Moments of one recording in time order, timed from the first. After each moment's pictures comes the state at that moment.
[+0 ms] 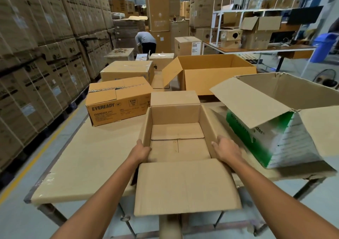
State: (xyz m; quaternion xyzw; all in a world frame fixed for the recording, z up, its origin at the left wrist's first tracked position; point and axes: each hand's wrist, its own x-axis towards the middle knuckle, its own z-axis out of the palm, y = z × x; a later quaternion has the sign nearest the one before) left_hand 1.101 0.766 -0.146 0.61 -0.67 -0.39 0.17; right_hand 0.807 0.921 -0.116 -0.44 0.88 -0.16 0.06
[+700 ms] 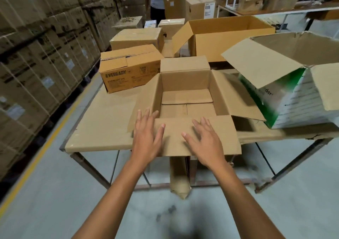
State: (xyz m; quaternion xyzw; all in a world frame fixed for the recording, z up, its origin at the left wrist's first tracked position) left_hand 1.150 0.965 -0.092 0.48 -0.79 -0.16 0.34; right_hand 0.969 1.044 -0.103 -0.54 0.76 -0.34 0.15
